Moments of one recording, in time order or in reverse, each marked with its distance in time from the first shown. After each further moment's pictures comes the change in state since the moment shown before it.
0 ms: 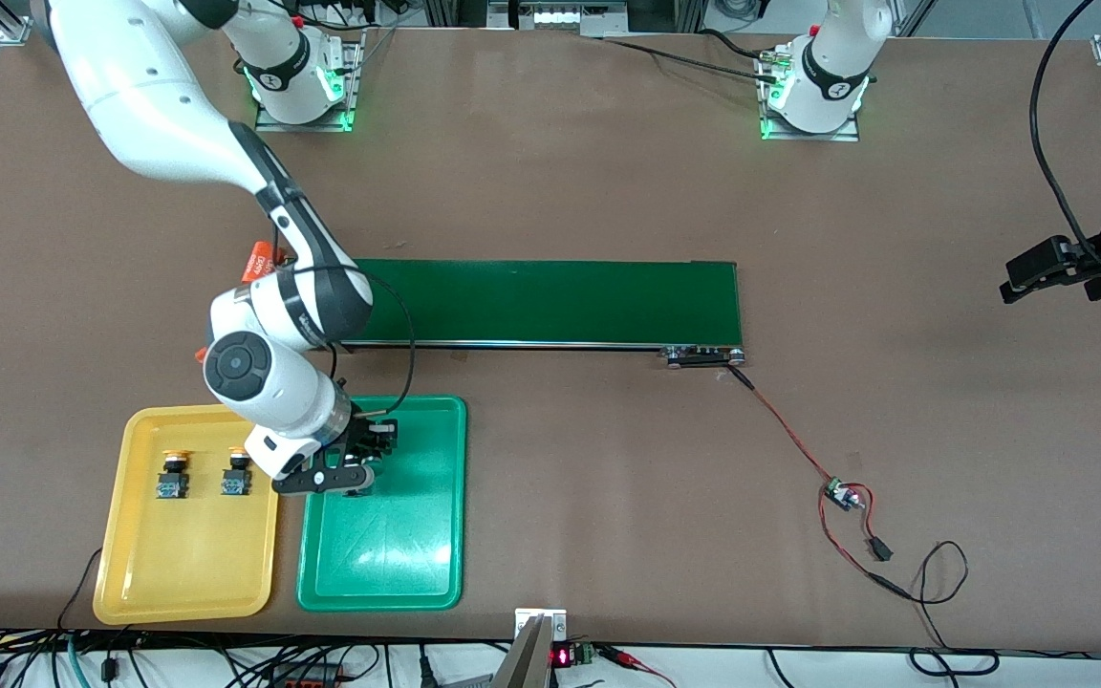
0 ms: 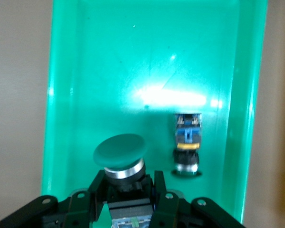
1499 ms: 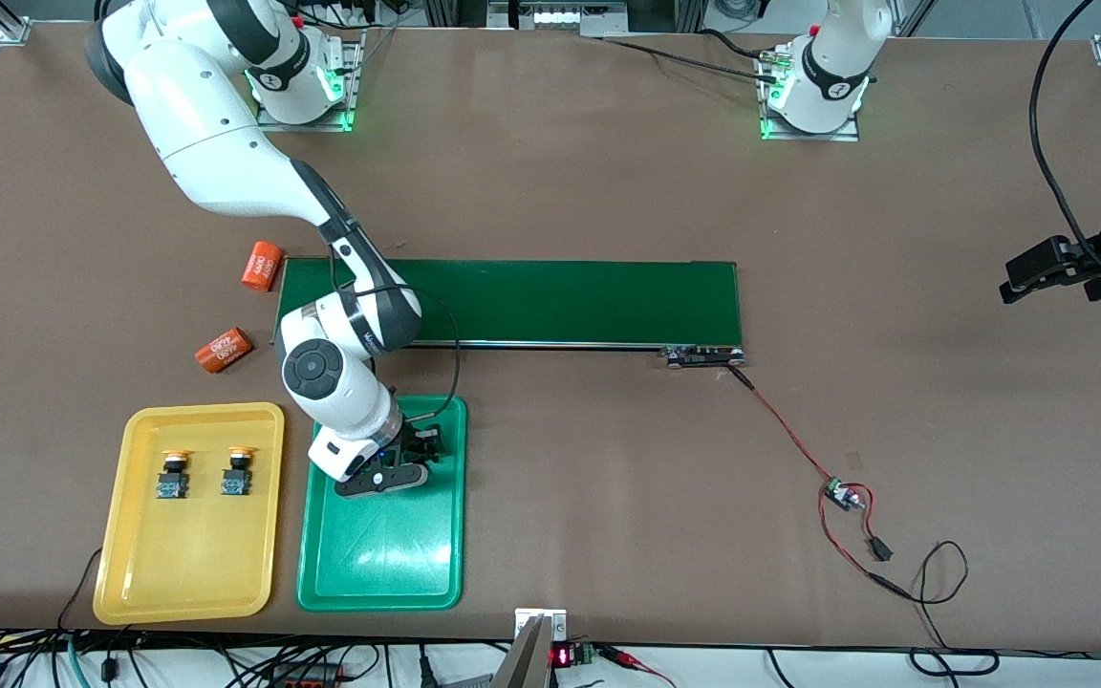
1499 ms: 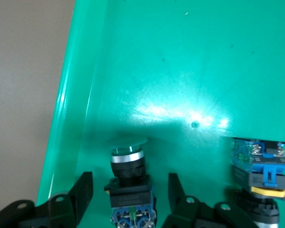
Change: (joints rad) left arm 0.000 0.000 -0.001 0.000 0.000 0.001 0.000; right arm 0.111 0.106 -0.068 0.022 0.000 0.166 -0.013
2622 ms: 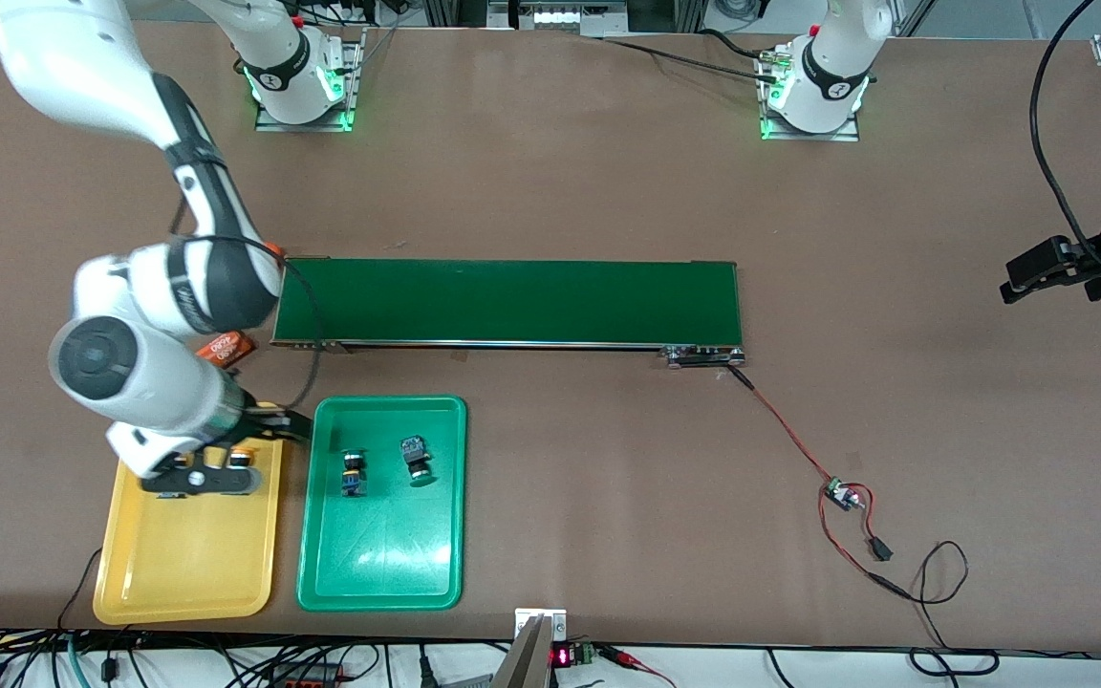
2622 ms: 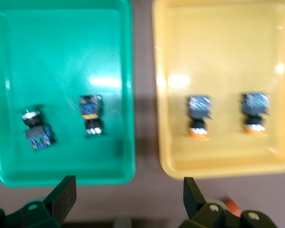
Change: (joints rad) left arm 0.000 0.000 0.001 0.000 0.000 0.000 0.000; right arm -0.186 -0.323 -0.013 0.022 0.022 -0.556 -0.014
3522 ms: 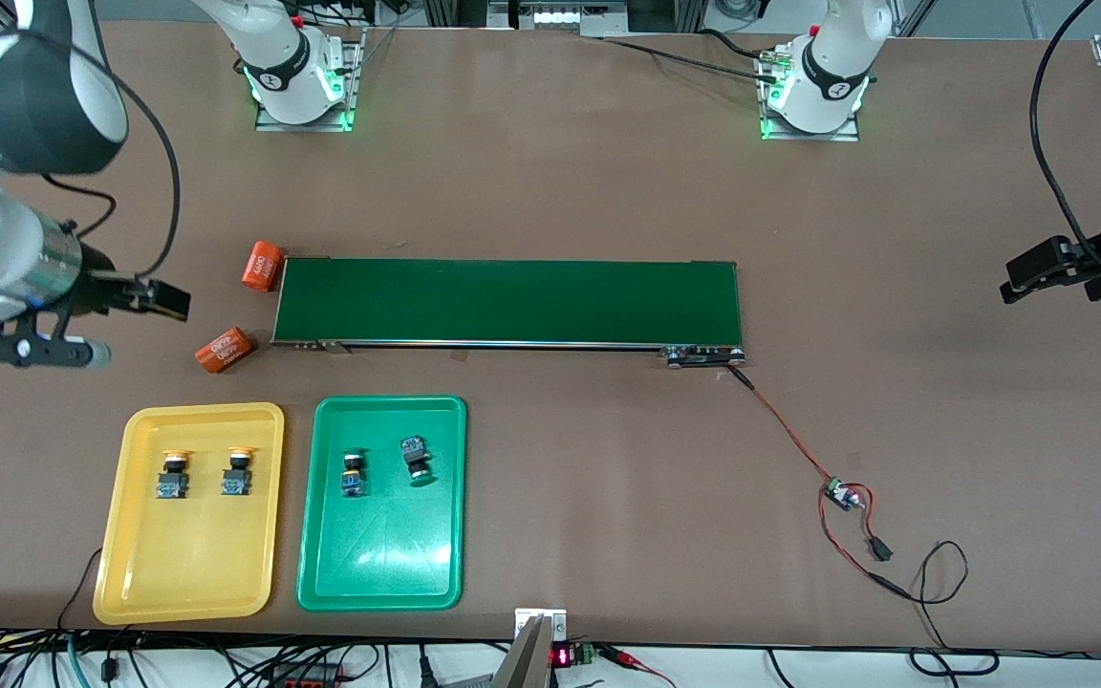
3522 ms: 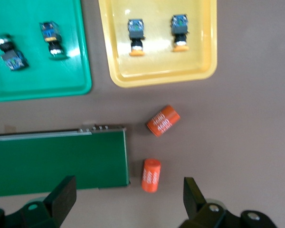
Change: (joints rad) left arm 0.000 0.000 0.000 0.000 0.000 0.000 0.000; right arm -0.105 -0.435 -0.010 -0.284 0.052 -0.267 -0.073
